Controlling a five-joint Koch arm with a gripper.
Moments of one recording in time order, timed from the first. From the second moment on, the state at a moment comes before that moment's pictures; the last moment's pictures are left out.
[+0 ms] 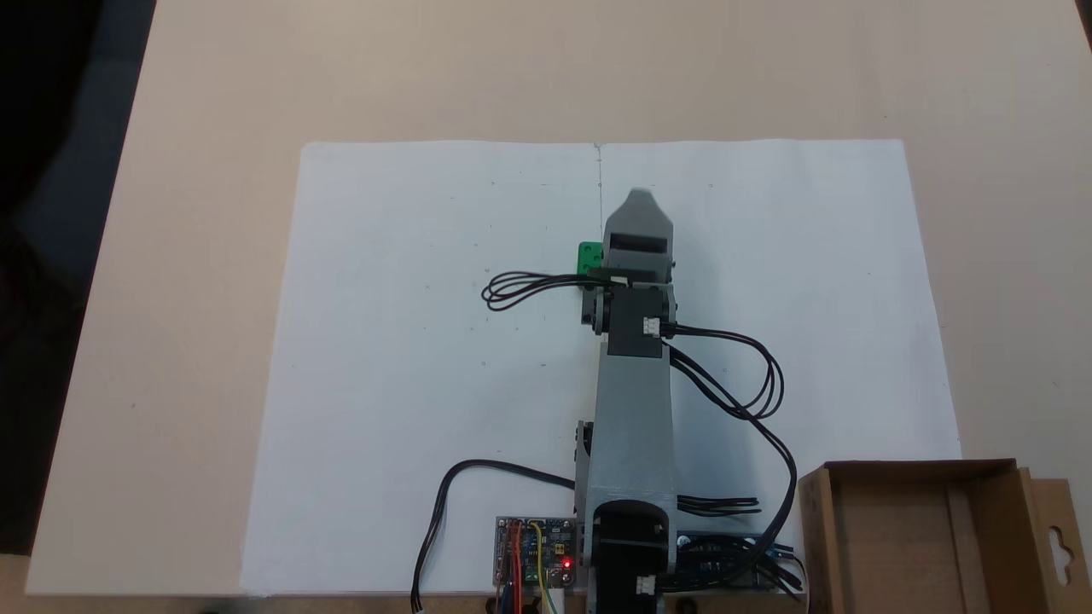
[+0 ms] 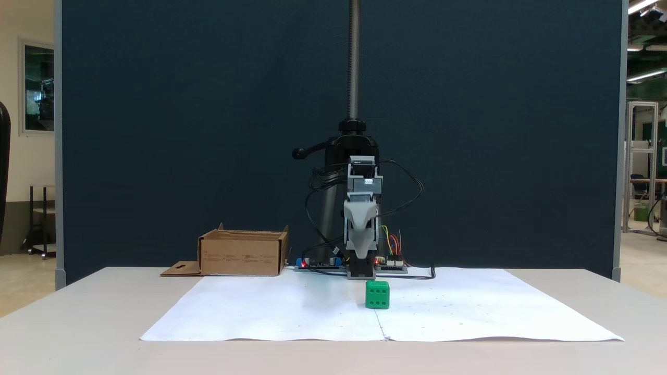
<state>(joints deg) 2.7 128.7 134.2 20.2 2.5</state>
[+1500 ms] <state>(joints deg) -4.0 102.5 102.6 56.2 10.9</state>
